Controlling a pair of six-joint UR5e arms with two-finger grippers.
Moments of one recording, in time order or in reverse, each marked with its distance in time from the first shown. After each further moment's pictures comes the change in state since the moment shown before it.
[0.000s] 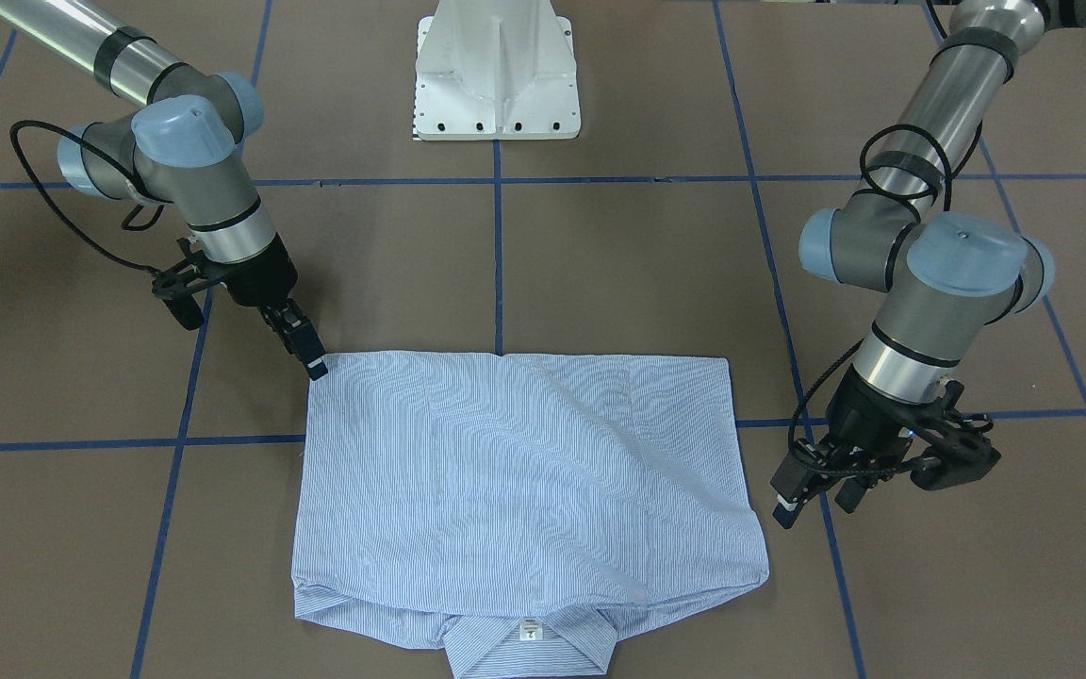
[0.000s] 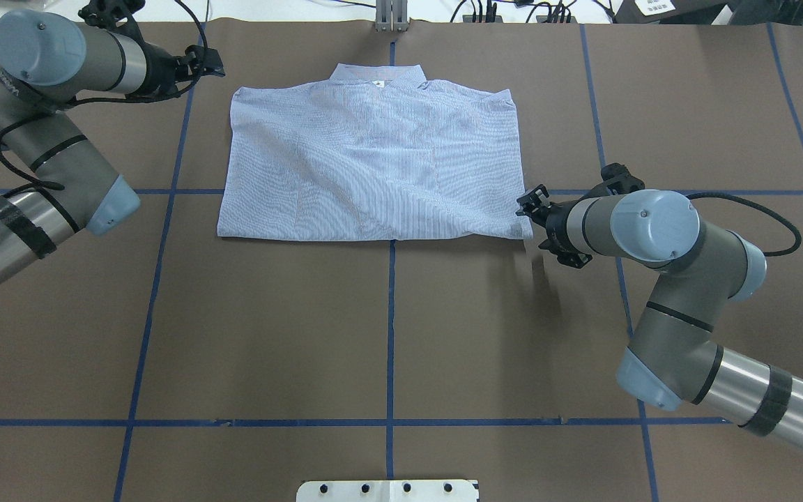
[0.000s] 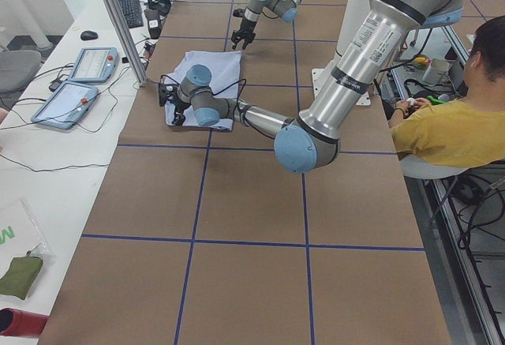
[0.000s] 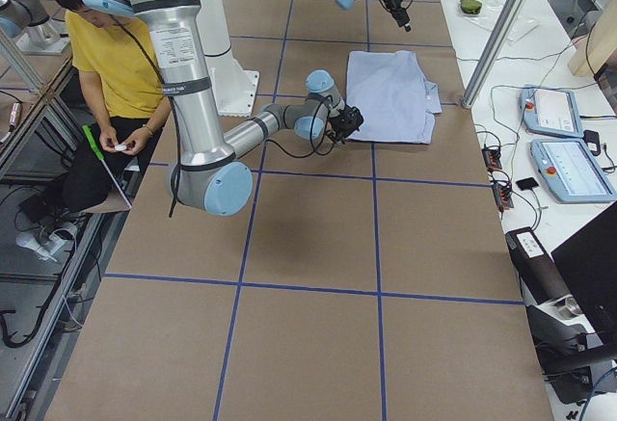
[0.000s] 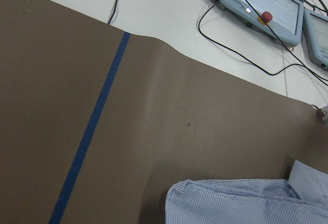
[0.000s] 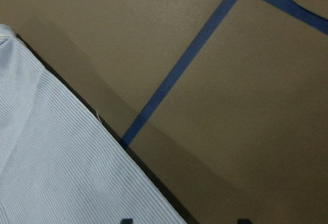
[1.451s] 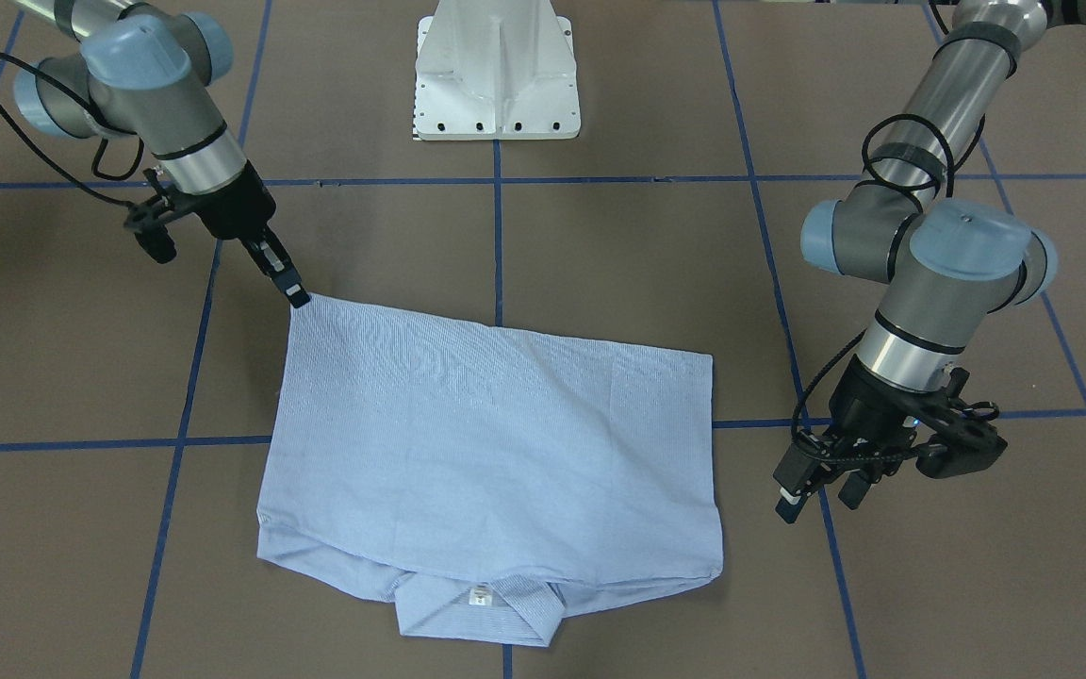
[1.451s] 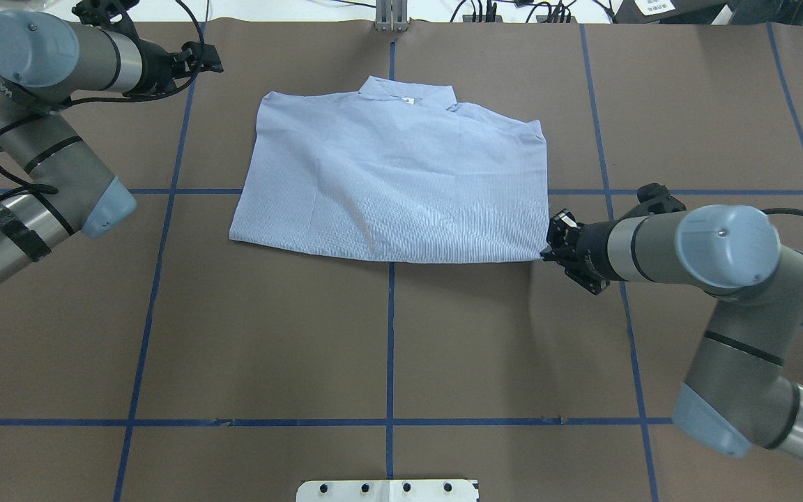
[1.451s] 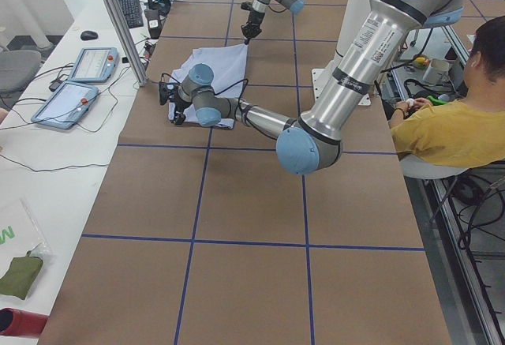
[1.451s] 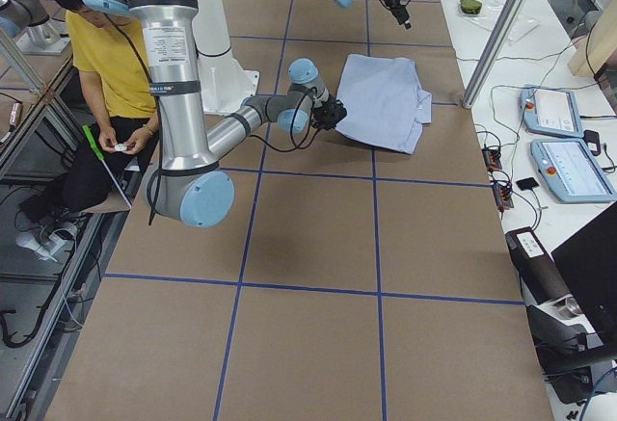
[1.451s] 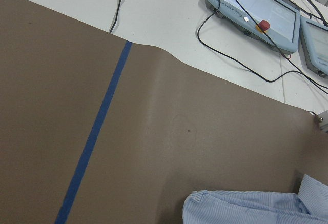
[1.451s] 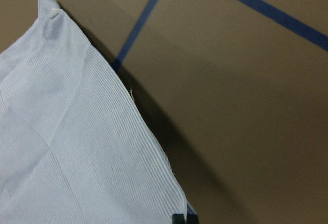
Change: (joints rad) left arm 0.000 0.017 -0.055 0.000 0.014 -0.003; right arm -0.028 -0.193 0.305 -0.046 0.137 0.110
